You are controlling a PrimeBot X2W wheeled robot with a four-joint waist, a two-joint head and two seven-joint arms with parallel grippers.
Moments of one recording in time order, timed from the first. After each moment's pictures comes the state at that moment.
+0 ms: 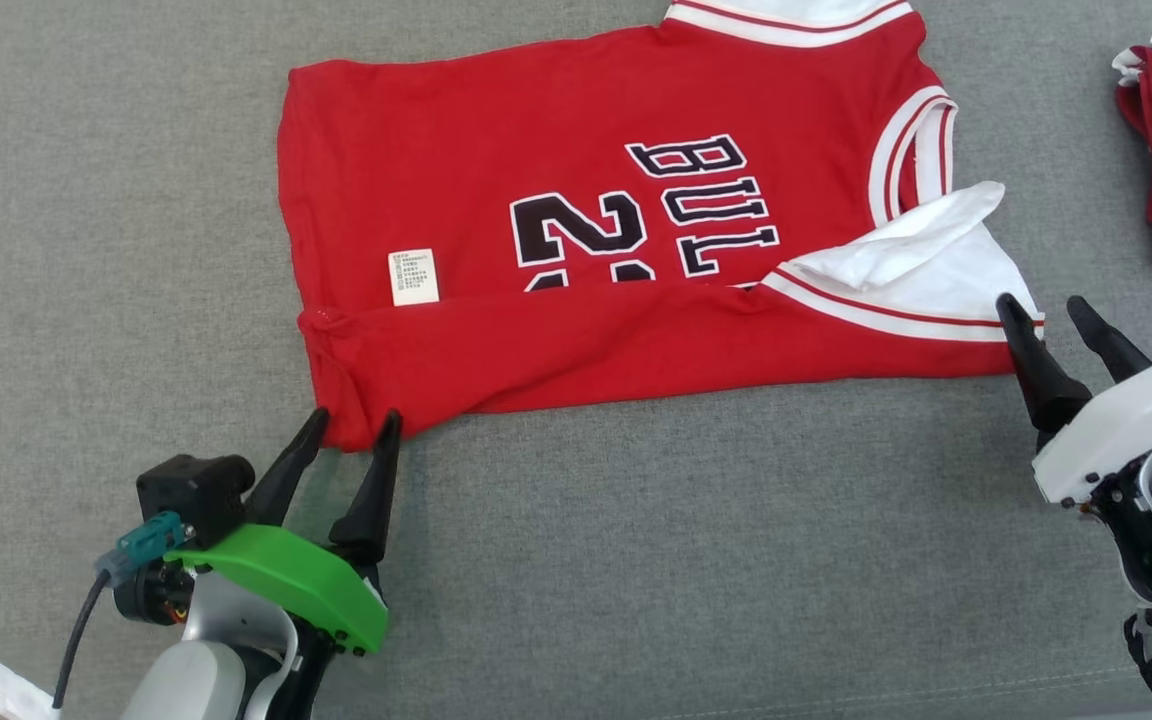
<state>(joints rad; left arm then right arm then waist) -0.16 0.27 -0.34 0.04 -0.63 -0.01 0.05 -0.23 -0.23 -0.11 0.02 0.48 0.13 0.34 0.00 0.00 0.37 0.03</state>
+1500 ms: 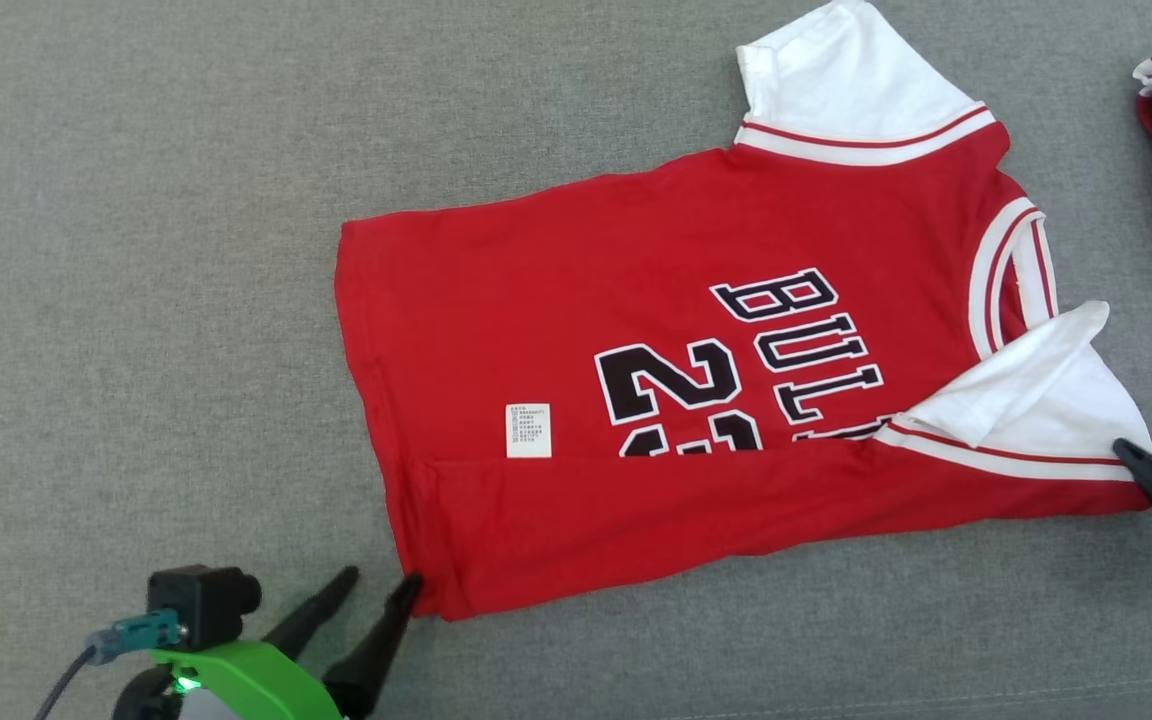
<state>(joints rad) 0.07 0.41 -0.38 -0.16 -0.83 -0.02 0.29 -0.03 -0.39 -0.27 -0.06 0.63 0.13 0.75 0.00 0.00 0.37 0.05</state>
